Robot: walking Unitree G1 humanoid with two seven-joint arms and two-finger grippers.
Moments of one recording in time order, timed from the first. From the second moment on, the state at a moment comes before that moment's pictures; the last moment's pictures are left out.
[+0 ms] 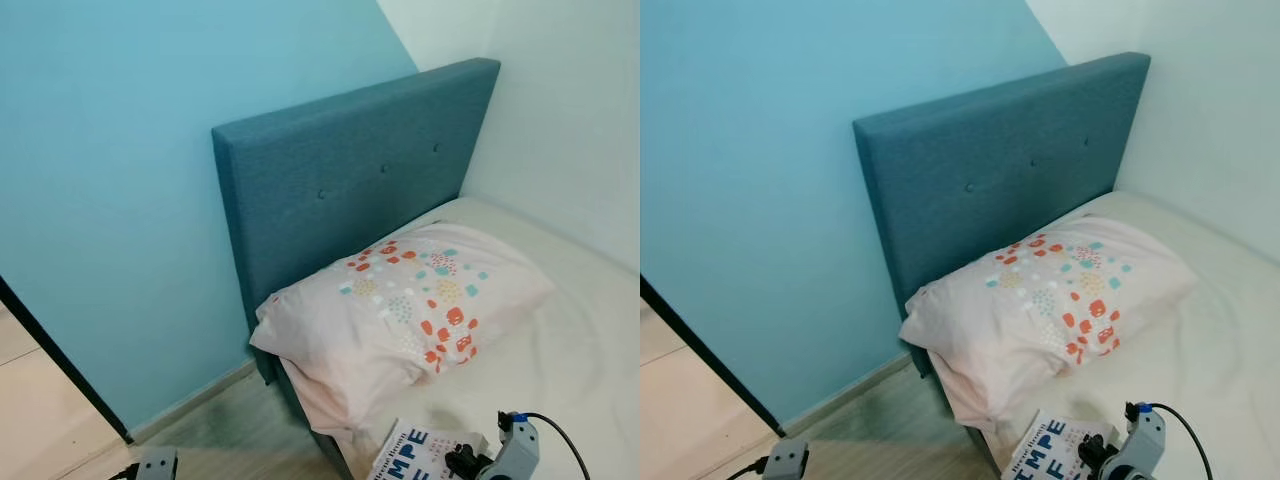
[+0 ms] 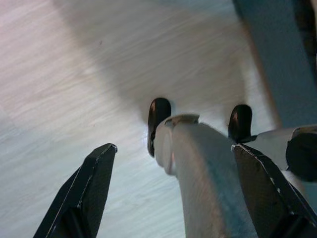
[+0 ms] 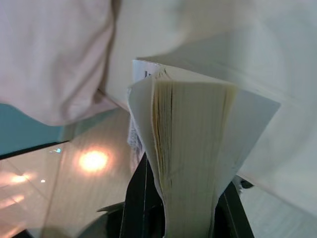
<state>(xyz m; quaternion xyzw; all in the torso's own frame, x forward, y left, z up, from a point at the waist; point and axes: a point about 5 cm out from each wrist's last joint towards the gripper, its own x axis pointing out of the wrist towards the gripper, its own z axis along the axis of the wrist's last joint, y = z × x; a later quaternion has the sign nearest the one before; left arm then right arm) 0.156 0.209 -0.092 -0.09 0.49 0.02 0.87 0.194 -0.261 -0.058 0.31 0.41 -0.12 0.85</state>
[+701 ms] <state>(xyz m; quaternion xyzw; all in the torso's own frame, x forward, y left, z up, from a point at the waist) 0.140 0.230 -0.092 -0.08 0.49 0.02 0.87 0.185 -0.308 -0.044 0.30 0.30 -0.25 0.87</state>
